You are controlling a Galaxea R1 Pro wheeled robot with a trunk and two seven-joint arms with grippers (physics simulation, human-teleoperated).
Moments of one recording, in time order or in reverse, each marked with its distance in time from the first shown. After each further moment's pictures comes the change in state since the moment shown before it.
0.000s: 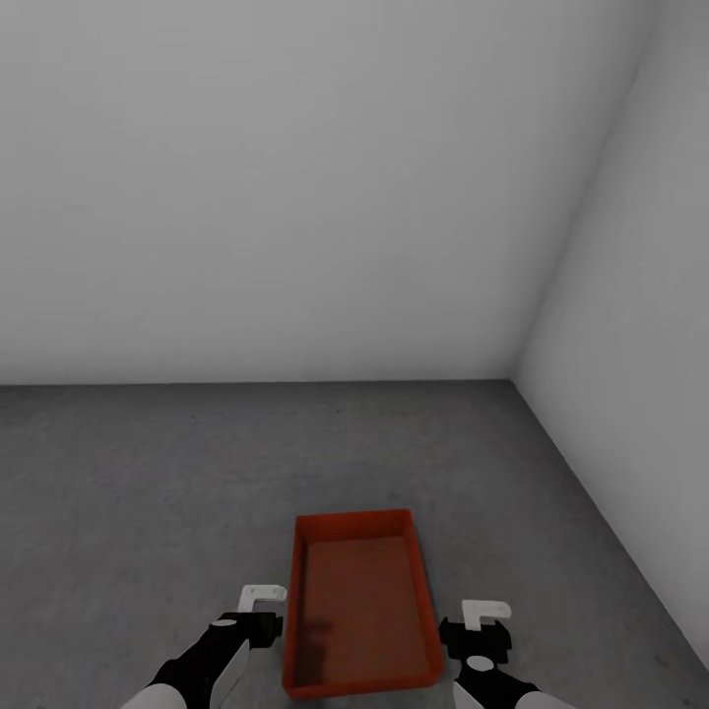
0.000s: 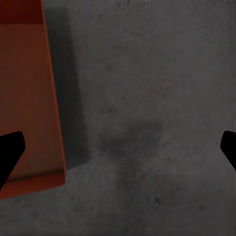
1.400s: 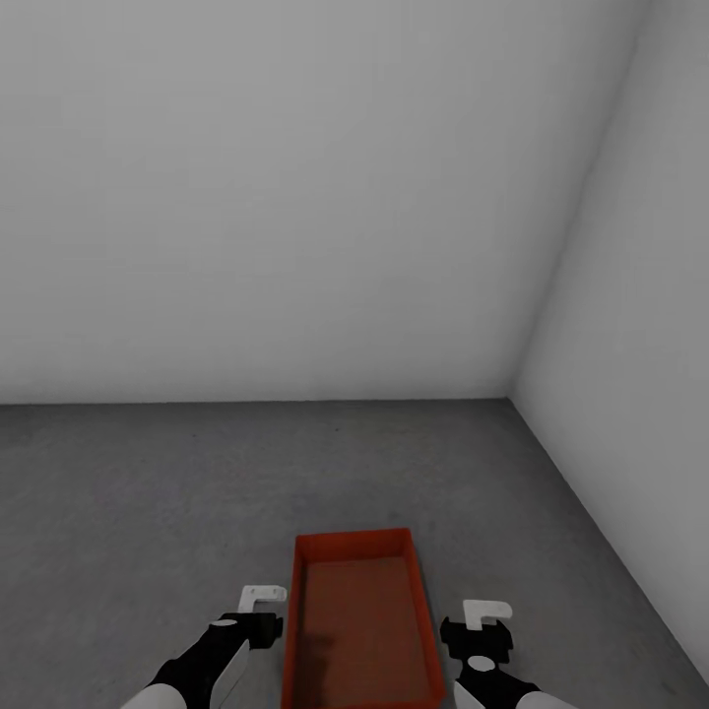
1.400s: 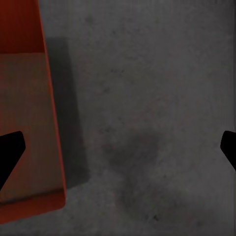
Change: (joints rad) left arm 0.000 0.000 0.000 0.000 0.000 0.007 -0.001; right arm 0.000 -0.003 -0.003 0.000 0.000 -0.003 -0.001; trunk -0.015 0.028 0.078
